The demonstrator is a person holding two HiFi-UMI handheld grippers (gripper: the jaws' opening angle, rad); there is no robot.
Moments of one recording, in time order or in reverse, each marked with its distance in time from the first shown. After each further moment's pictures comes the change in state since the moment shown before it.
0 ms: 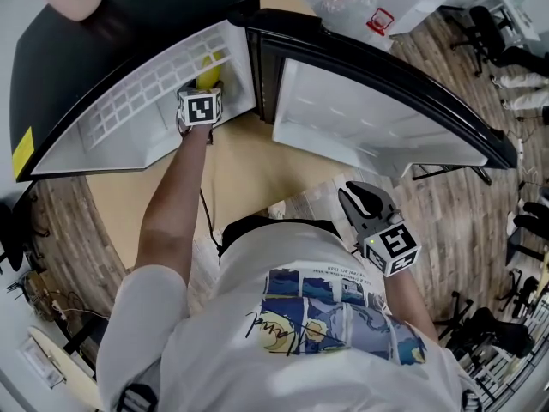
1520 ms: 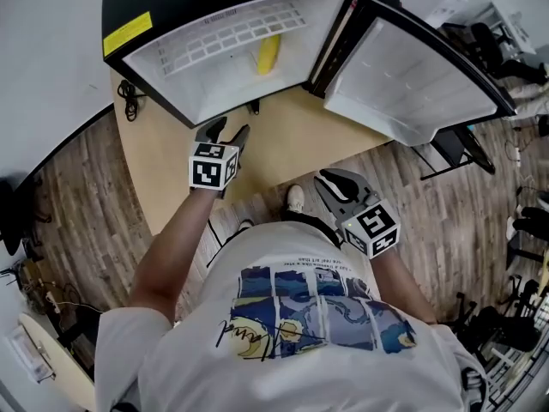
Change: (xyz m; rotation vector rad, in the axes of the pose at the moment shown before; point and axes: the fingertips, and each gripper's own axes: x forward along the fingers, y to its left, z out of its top) left arm -0.263 0.003 -0.102 0.018 -0.113 -0.289; right arm 0.048 0.209 0.025 -0.110 -0.056 0.116
